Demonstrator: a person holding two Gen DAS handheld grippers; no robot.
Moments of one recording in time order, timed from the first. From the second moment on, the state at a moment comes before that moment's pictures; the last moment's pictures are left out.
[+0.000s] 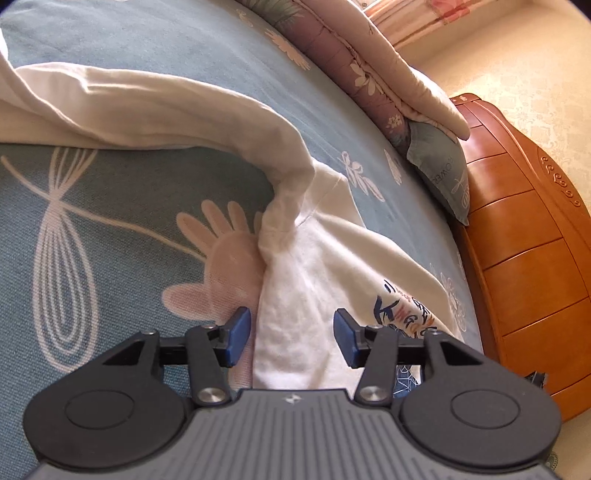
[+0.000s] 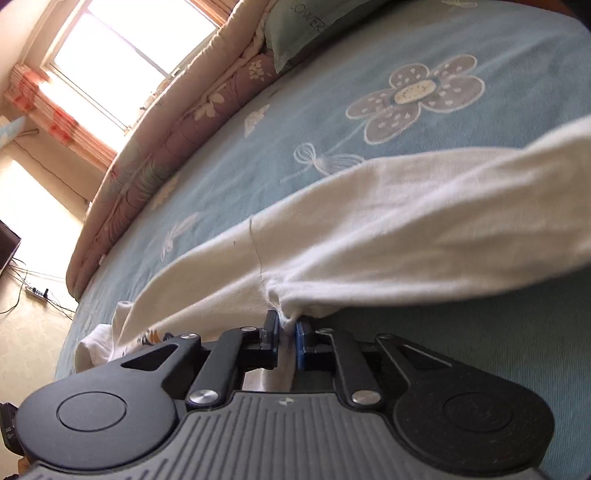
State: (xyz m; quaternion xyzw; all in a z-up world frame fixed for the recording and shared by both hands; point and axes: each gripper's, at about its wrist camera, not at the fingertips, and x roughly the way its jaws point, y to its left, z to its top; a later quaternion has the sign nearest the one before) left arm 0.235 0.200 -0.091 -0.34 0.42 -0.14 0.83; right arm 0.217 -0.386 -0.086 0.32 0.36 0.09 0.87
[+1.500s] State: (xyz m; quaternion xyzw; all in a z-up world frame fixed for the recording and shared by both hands) left arm 0.122 0.108 -0.069 0.04 0.42 -0.21 0.88; right arm 0.021 -0.209 -0.074 -0.10 0.42 0.23 0.87
